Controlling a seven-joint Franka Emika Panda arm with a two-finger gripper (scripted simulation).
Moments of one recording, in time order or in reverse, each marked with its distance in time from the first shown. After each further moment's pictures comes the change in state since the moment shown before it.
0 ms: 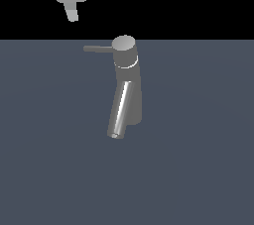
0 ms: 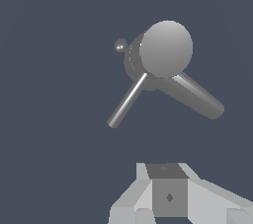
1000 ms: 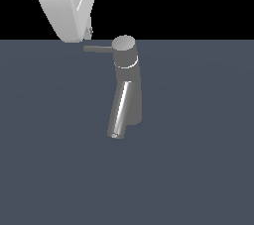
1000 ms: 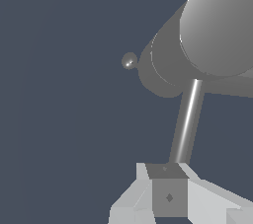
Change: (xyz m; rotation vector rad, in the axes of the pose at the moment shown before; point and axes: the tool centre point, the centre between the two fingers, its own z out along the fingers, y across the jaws) arm 0.028 -0.046 0.058 0.108 0.115 0.395
